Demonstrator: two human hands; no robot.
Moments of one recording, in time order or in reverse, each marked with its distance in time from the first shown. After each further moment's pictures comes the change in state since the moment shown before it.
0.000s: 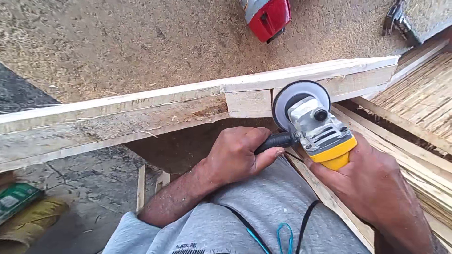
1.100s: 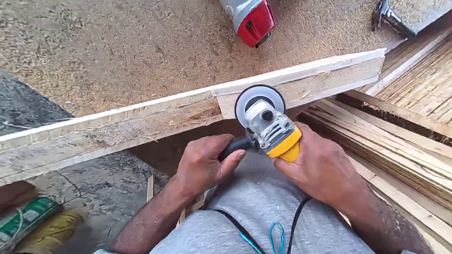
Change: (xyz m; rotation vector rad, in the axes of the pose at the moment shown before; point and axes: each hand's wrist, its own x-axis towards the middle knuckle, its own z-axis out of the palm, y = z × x) left_hand -0.038 0.000 -0.029 0.160 0.023 -0.086; right_hand 0.007 -0.021 0.028 0.121 -0.056 -0.095
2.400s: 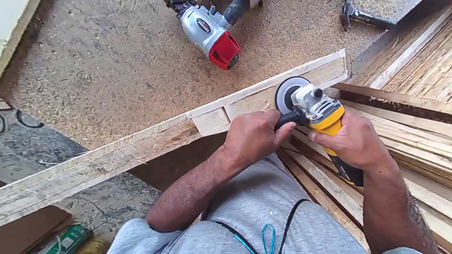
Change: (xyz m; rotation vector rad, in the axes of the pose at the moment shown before) left_hand 0.134 0.096 0.092 0.263 -0.177 0.072; right_hand -0.003 0.165 -0.031 0.324 0.116 0.261
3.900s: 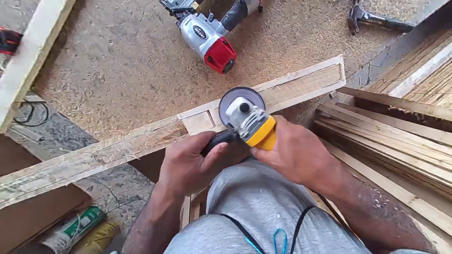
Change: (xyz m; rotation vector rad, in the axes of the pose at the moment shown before) left_hand -0.072 -0.025 -0.032 0.037 0.146 -0.173; right_hand 0.012 -0.067 0.016 -0.104 -0.289 -0.192
